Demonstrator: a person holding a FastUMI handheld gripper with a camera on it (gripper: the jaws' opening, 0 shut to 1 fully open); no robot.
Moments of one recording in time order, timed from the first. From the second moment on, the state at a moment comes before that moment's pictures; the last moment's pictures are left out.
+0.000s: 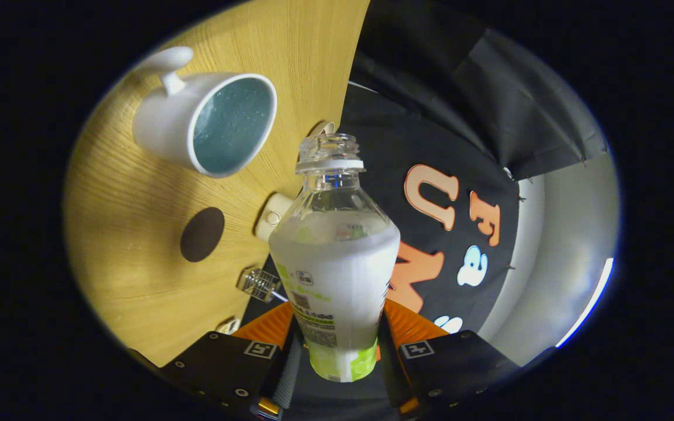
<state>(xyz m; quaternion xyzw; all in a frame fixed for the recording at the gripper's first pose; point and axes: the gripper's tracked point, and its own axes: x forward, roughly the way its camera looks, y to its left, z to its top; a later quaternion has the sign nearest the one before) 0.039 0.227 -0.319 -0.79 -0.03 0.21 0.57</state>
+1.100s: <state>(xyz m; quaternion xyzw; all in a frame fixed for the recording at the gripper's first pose) 0.062 0.252 -0.358 -0.24 0.21 0.26 0.91</state>
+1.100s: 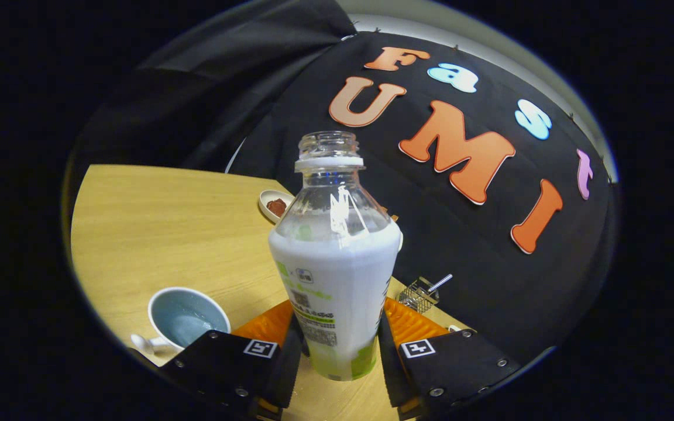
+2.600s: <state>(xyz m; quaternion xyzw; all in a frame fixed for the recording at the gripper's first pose) 0.124 0.219 -0.464 -0.01 0.29 0.15 0.94</state>
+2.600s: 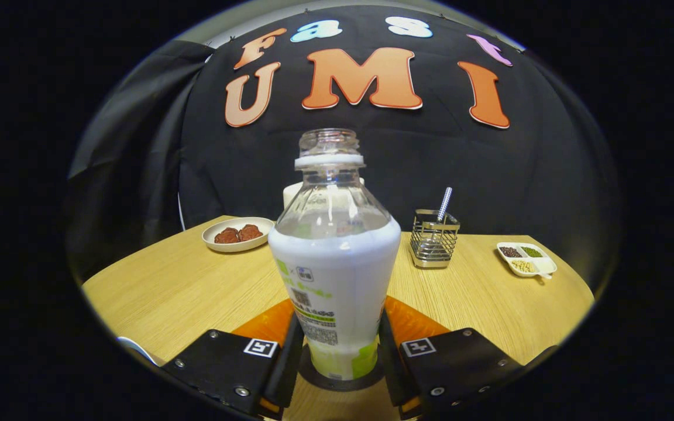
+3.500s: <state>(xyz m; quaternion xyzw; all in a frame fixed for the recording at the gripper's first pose) 0.085 0.170 -0.297 0.00 0.20 0.16 0.97</state>
